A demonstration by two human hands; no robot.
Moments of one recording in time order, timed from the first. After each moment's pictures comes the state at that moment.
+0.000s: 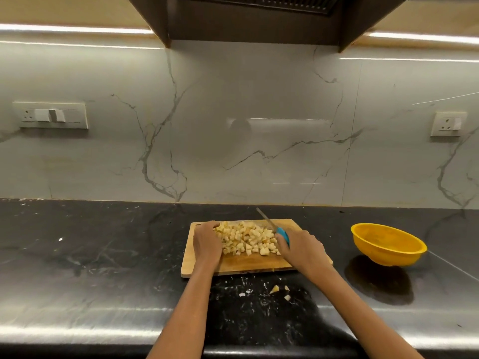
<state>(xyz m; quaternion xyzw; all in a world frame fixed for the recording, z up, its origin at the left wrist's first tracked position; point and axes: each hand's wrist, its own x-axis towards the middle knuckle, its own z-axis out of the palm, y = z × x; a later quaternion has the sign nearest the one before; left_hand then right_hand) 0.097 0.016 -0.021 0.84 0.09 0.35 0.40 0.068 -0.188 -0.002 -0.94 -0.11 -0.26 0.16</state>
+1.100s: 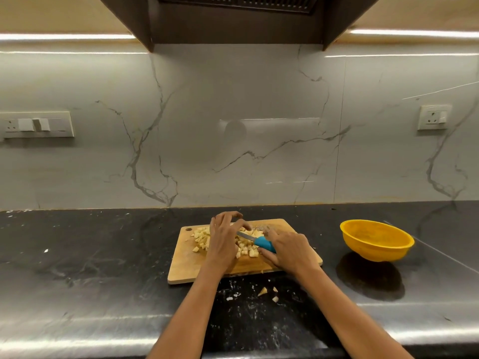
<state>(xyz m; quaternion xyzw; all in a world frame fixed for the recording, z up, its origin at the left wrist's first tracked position) 0.105 -0.024 -0.018 0.90 -0.16 0.37 0.18 0.077 -0.198 -0.003 -0.94 -0.20 -0.28 -0.07</state>
